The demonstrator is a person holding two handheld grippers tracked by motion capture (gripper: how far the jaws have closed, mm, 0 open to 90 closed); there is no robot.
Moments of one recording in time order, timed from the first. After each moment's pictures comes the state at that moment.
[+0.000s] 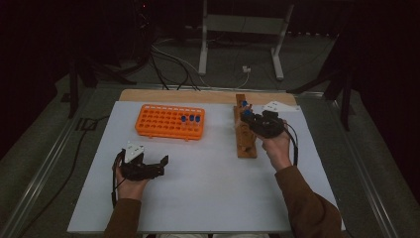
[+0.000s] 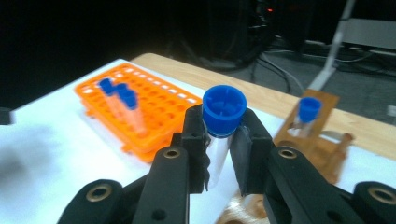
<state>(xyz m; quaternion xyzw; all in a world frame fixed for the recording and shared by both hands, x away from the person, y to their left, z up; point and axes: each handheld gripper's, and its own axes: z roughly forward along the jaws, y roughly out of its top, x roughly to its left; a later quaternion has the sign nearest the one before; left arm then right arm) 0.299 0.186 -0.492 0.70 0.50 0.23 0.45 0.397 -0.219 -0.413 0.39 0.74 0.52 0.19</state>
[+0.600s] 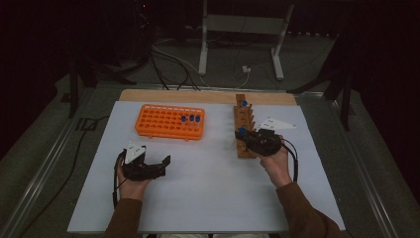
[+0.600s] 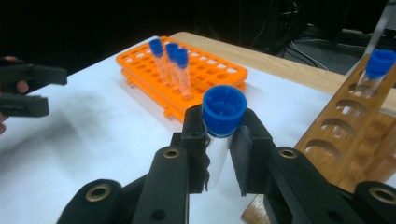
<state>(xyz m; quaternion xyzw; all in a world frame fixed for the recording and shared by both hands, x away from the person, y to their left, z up) 0.298 0.180 -0.491 0.70 0.48 0.23 0.48 0.359 -0.212 -0.434 0.36 0.76 0.52 0.15</state>
